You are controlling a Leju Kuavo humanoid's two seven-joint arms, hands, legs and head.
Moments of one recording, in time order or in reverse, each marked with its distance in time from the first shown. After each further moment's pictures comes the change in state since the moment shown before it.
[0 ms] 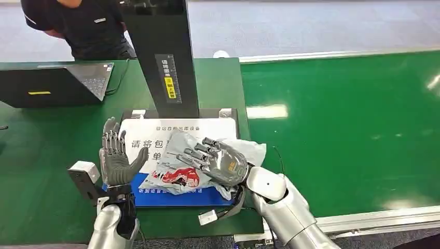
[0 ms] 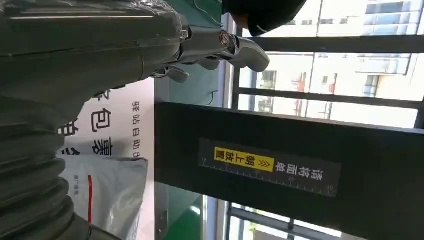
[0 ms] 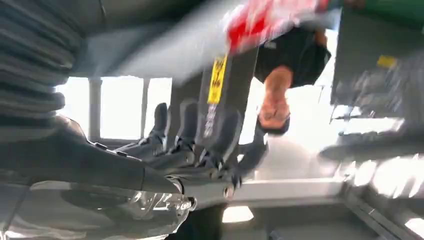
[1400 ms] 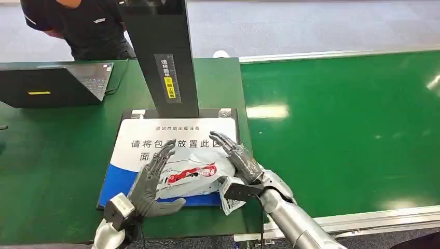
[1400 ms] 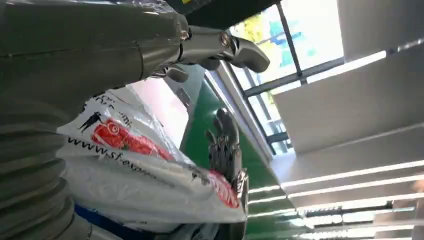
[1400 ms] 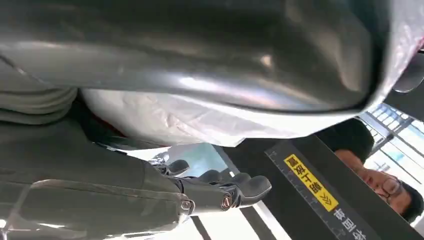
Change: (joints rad) left arm 0.125 0.117 -0.176 -0.149 -0.361 -0.416 -0.041; right arm -0.020 -0.064 0.087 0.239 -0.975 0.421 -0.010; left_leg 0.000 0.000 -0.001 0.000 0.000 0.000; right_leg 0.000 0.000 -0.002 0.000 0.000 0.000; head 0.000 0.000
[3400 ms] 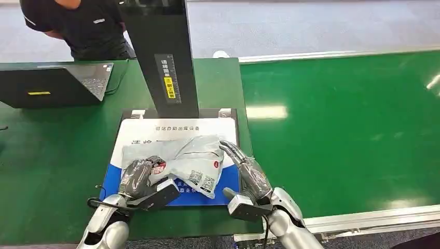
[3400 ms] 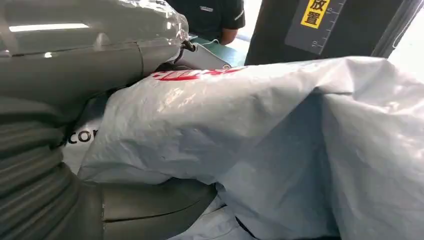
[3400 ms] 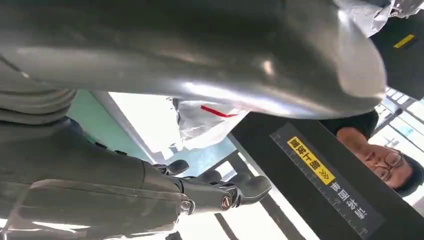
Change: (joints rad) left arm -0.061 0.132 -0.066 0.066 -0.658 0.406 0.504; right arm 0.240 -0.029 -0.150 -0.325 0.152 0.026 0.076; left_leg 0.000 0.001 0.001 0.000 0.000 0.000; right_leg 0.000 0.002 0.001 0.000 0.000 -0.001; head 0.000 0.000
